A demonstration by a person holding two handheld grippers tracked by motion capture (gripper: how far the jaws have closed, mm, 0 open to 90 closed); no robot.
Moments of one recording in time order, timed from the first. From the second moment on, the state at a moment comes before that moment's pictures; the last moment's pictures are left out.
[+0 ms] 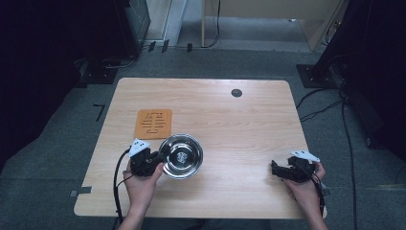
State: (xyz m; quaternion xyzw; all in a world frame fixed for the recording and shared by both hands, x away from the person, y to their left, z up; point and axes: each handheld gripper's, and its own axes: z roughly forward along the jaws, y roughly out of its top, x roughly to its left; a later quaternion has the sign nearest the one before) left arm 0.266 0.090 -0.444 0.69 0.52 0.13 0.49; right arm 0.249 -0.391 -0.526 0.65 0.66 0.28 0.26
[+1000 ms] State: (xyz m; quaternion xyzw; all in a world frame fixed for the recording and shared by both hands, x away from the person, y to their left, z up) left arm 0.335 0.140 -0.426 0.62 0.59 0.18 0.49; right arm 0.249 -0.391 -0.526 0.64 0.66 0.28 0.26
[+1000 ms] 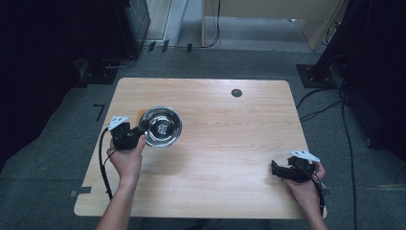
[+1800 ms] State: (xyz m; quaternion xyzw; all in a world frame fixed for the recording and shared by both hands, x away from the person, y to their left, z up) left arm 0.393 0.163 -0.454 0.56 0.67 0.17 0.46; right arm 0.249 -0.391 -0.526 0.64 0.66 0.29 0.26
